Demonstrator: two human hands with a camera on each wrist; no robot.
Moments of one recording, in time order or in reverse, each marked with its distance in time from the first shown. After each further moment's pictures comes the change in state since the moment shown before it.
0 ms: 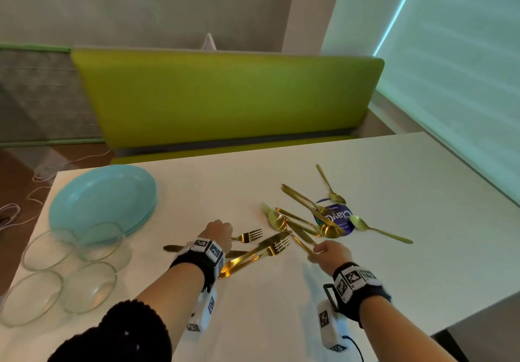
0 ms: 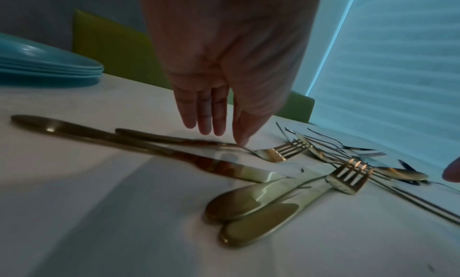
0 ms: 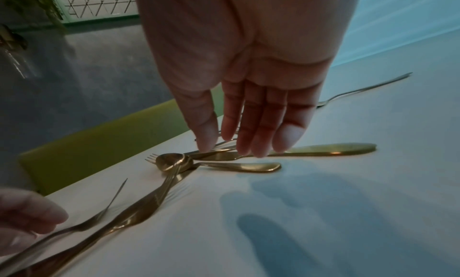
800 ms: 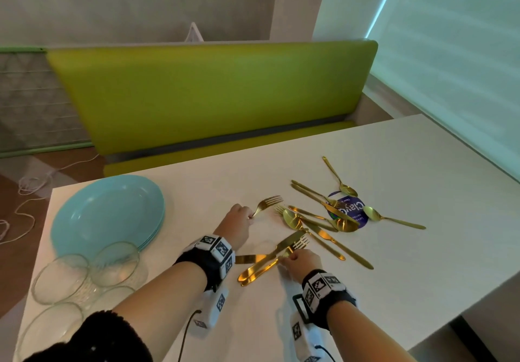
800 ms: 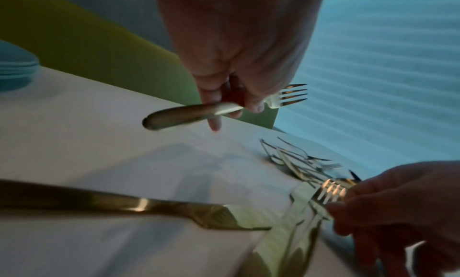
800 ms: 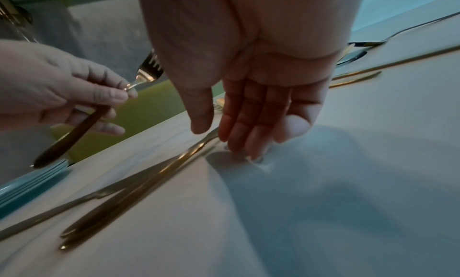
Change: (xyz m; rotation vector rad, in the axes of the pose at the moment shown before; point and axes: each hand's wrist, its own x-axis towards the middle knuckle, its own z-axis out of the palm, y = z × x) left_hand 0.018 -0.006 -0.031 -0.249 0.073 0.284; right_hand -0.016 -0.071 0.078 0.085 -0.094 0.051
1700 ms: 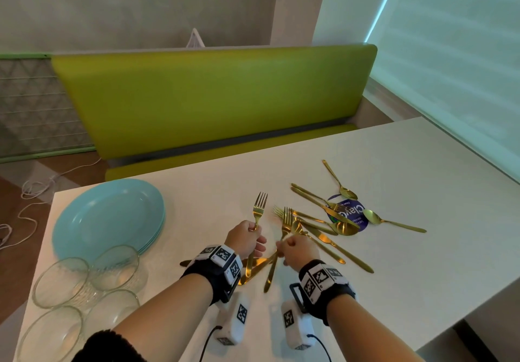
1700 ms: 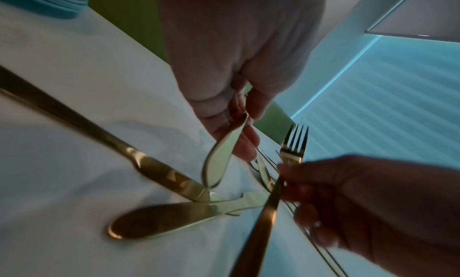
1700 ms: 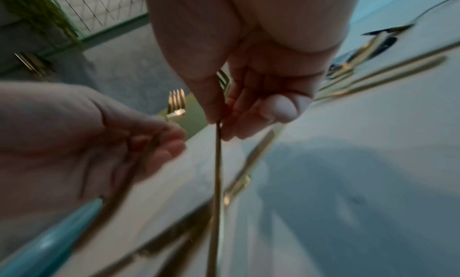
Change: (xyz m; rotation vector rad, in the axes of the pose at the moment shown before) left_hand -0.014 0.021 0.016 -0.777 -0.080 -0.366; right_hand 0.001 -0.021 -0.012 0.197 0.091 -0.137
